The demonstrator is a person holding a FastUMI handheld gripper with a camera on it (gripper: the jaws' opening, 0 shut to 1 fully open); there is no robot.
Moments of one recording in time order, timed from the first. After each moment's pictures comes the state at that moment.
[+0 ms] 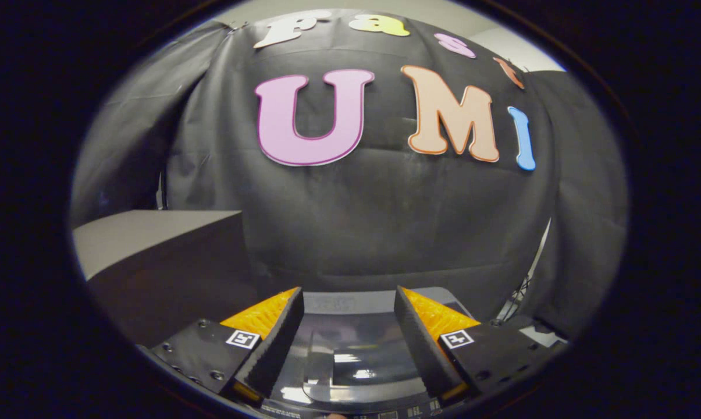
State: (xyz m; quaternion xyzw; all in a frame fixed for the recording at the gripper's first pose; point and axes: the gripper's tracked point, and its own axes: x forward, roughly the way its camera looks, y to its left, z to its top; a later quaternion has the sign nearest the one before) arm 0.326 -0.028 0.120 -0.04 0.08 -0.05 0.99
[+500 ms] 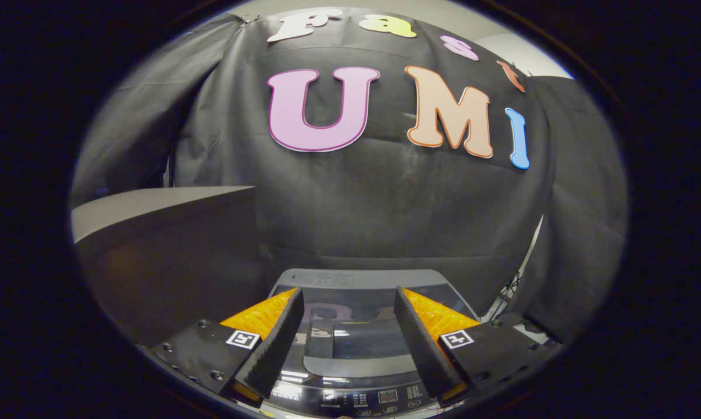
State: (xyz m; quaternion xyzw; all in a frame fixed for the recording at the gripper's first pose) arm 0.279 -0.022 0.095 -0.06 0.10 -0.06 0.99
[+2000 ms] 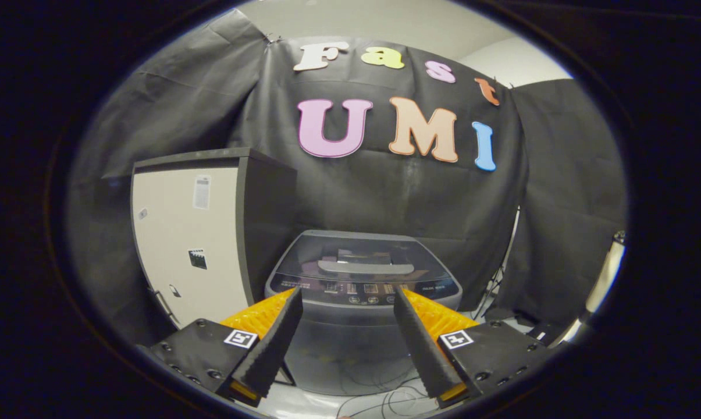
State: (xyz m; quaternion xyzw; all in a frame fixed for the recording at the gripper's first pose) arm 0.061 -0.029 0.037 -0.07 0.03 -0.05 1.00
